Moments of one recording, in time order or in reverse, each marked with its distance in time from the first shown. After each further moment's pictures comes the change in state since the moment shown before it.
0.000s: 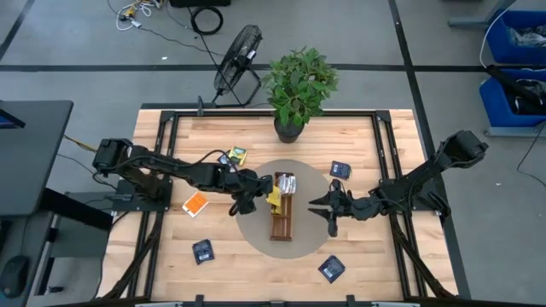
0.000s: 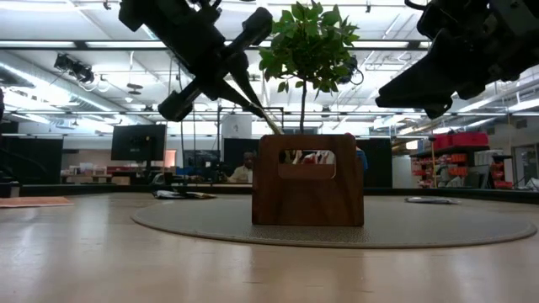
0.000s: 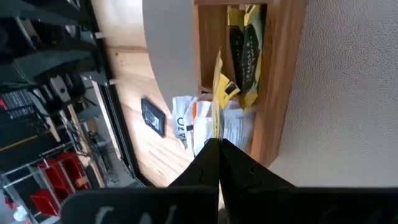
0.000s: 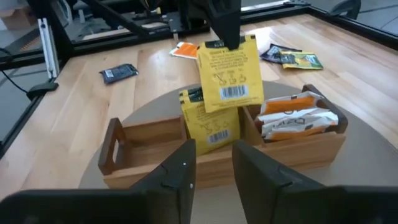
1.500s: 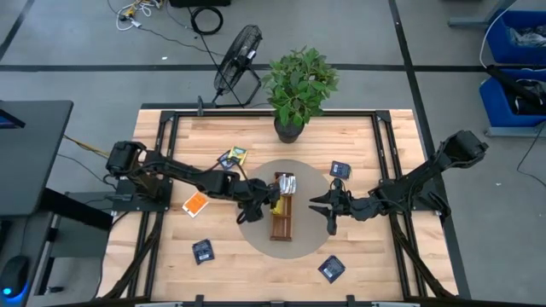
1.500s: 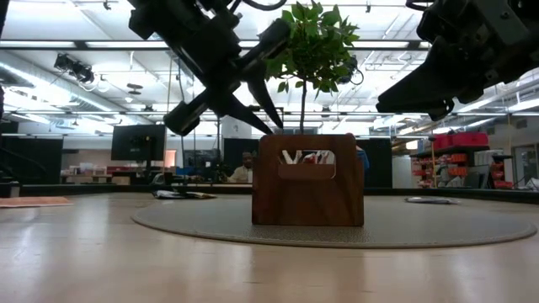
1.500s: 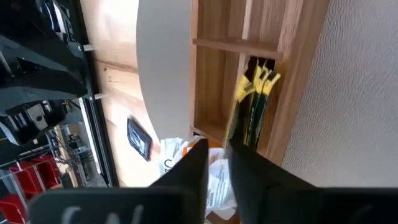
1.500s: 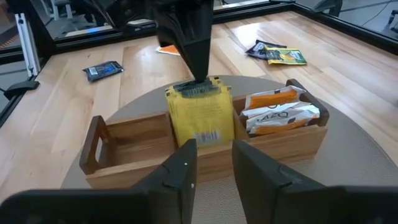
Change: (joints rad) left arm -0.042 0.127 0.059 0.034 0.019 -0.125; right arm -0.001 0.000 0.000 -0.036 0.044 0.018
